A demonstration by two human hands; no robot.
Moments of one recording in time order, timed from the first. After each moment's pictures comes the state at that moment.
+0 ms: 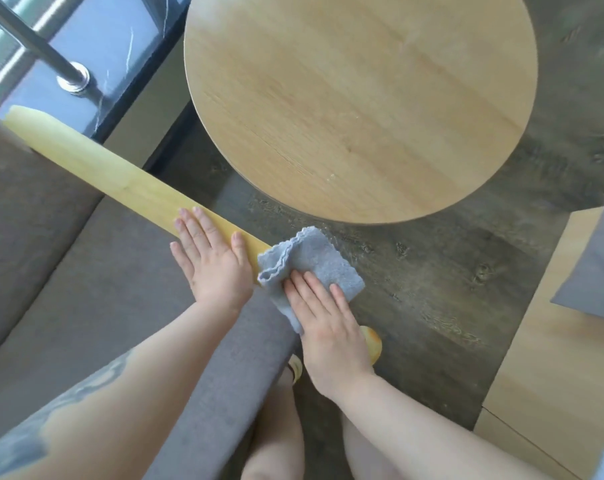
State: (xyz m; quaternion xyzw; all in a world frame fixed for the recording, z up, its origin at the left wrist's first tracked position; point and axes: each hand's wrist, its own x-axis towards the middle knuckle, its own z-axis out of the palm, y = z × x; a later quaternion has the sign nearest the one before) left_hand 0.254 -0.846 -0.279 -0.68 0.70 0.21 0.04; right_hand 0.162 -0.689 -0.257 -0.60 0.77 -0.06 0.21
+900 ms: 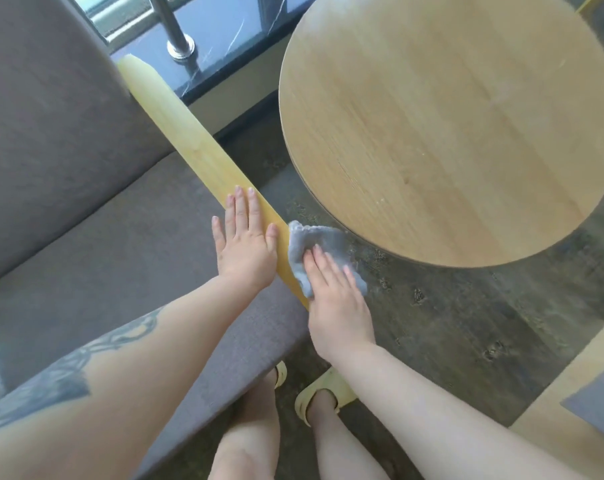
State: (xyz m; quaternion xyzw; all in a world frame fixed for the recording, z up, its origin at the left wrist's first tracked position) left_hand 0.260 -0.844 -0.274 -0.68 0.69 0.23 0.06; right_hand 0.138 -0.738 -0.250 -0.64 0.70 -0.05 0.30
